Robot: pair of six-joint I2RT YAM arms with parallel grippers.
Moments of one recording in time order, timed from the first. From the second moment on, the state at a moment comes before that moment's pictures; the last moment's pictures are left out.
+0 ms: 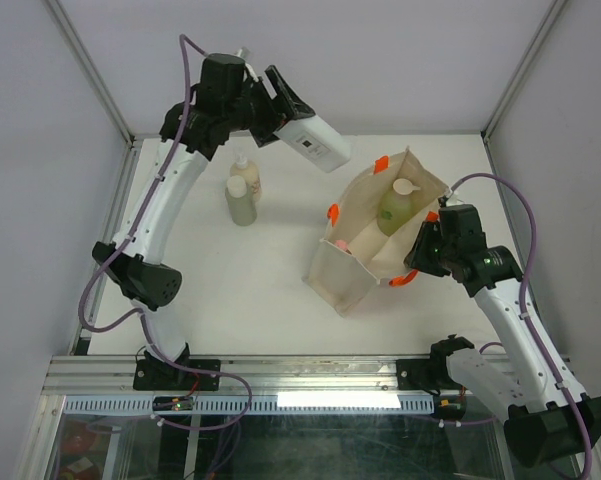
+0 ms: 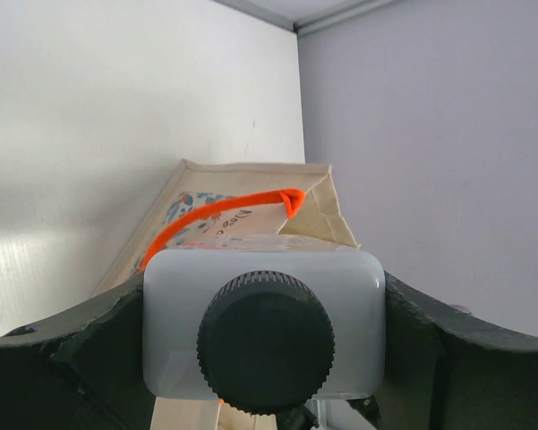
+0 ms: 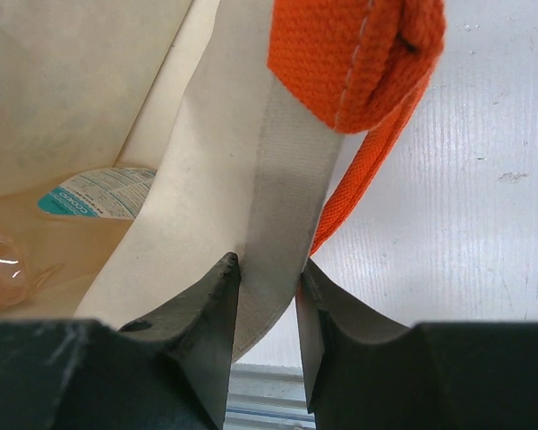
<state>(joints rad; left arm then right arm) -0.49 1.85 2.26 -0.83 0.24 -0.91 0.26 0.88 0.90 -0.92 -0.01 0.48</state>
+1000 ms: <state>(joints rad) -0.39 1.41 1.25 -0.68 -0.07 -0.58 0.26 0.89 0.90 -0.92 -0.01 0.48</state>
